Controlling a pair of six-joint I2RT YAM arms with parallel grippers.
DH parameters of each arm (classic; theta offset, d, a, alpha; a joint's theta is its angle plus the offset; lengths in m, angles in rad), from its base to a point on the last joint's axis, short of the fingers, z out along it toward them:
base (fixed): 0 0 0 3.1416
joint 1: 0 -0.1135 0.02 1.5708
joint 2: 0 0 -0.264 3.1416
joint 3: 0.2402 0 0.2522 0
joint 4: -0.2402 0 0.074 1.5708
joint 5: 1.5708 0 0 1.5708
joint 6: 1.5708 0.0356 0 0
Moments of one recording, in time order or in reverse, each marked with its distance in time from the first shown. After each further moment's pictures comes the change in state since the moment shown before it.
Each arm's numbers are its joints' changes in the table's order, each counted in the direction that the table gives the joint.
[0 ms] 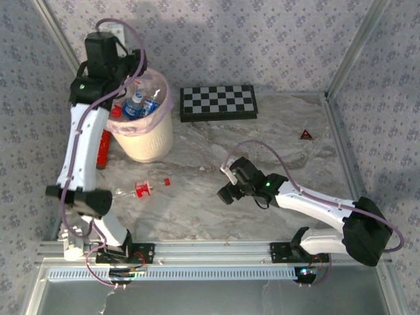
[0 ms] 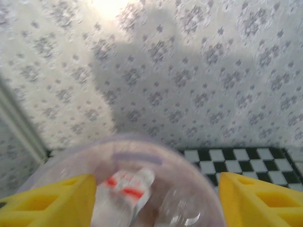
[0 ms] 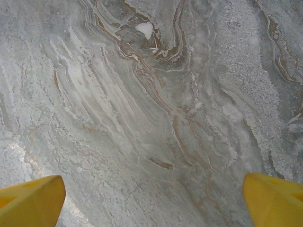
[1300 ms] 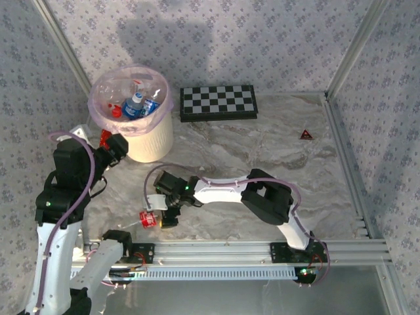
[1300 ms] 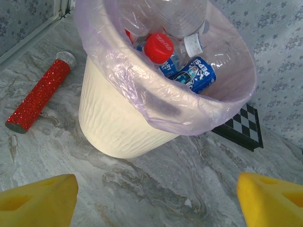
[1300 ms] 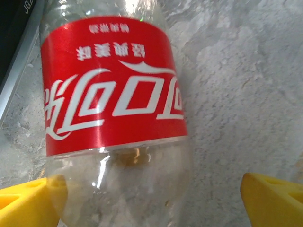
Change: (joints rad) left arm -0.067 -0.870 -0.897 -0.131 0.085 -0.499; right arm -0.331 0.856 0.701 0.101 -0.393 -0.590
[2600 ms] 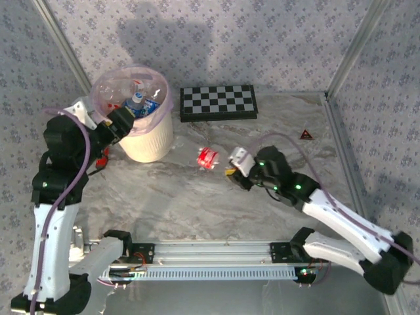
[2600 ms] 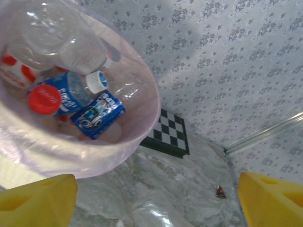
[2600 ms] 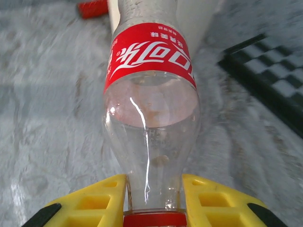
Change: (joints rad) left arm 0.013 0.167 0.180 0.190 0.213 -0.071; right arm 0.457 -1.203 -0.642 -0.079 0.145 0.335
